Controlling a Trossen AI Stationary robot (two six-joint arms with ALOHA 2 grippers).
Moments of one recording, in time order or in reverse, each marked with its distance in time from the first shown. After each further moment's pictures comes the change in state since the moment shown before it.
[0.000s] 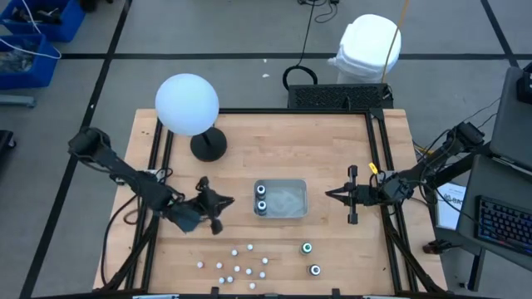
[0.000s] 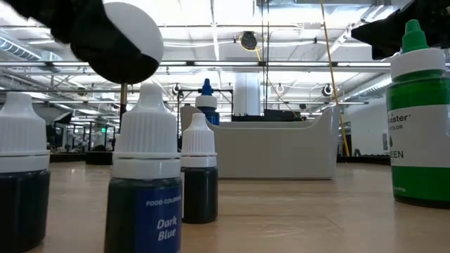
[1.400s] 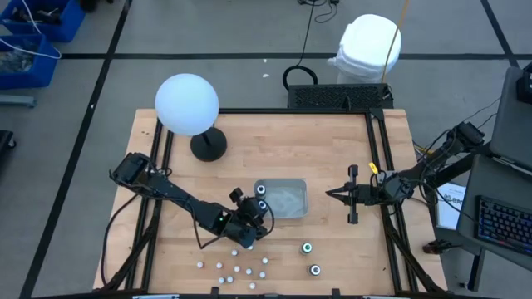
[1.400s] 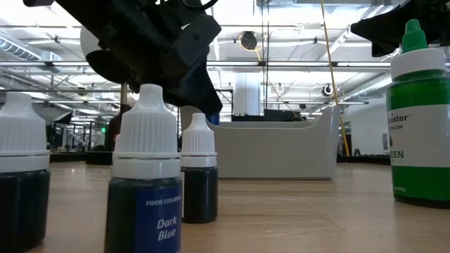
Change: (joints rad) left arm 0.133 0.622 0.517 -0.250 -0.015 -0.199; right arm 0.000 0.000 0.000 0.035 0.000 -0.019
